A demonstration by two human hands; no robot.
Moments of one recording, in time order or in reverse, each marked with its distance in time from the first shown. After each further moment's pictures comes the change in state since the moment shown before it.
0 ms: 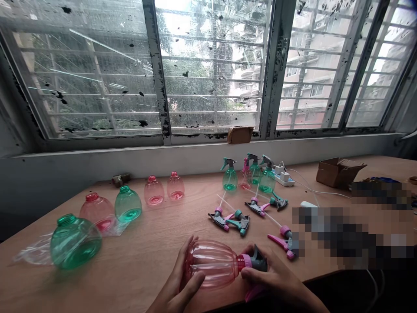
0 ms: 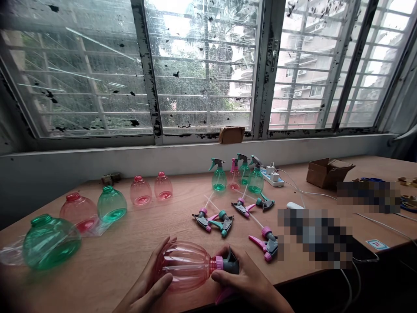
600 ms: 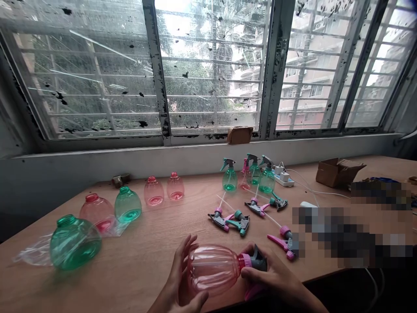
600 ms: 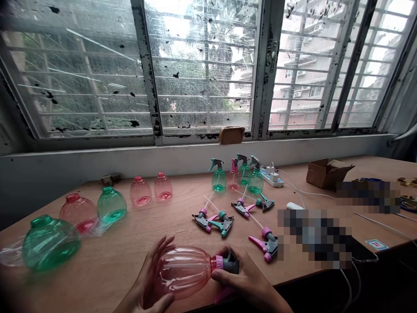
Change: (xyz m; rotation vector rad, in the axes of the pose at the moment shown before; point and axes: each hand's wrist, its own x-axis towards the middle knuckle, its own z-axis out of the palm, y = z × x) left_hand -0.004 0.011 0.007 -0.047 0.025 0.105; right_hand 0.000 0.000 0.000 -0.006 0.017 -0.006
